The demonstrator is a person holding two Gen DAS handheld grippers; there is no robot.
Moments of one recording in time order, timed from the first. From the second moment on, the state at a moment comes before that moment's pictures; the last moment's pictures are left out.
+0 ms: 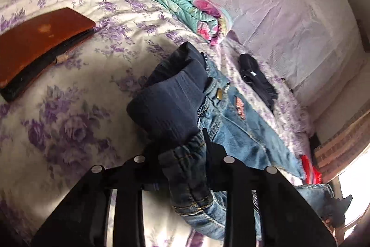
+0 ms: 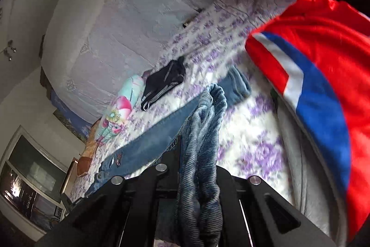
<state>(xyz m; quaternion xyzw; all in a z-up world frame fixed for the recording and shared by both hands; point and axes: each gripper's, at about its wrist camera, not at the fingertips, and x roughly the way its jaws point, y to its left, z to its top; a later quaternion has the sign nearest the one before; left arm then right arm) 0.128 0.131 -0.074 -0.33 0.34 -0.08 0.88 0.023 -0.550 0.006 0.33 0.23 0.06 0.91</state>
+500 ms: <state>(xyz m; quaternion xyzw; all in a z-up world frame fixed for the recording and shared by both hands) 0.076 0.188 -0.029 -0.32 0.26 0.00 0.91 -0.005 -0.527 0.015 0.15 0.24 -0.13 0.95</state>
